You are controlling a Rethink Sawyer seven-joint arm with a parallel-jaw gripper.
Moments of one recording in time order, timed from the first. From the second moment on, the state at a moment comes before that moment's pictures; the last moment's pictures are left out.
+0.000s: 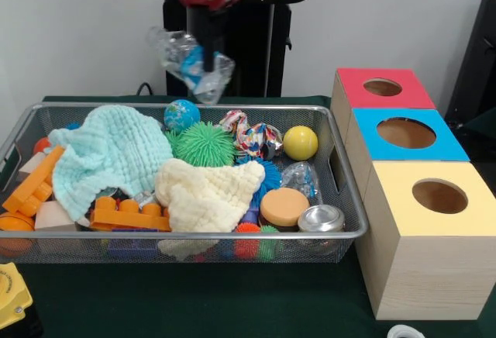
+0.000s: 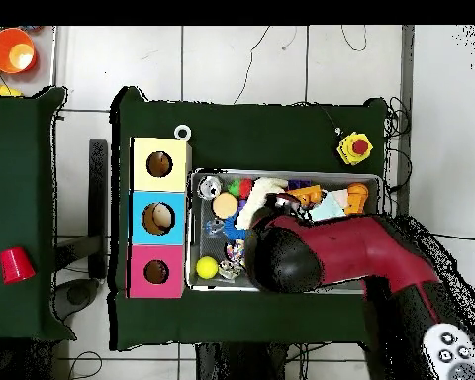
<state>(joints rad) -0.75 -1.02 0.67 1.91 -0.55 0.60 0.67</state>
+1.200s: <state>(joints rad) -0.02 -0.97 0.30 1.72 -0.51 0.68 1.24</state>
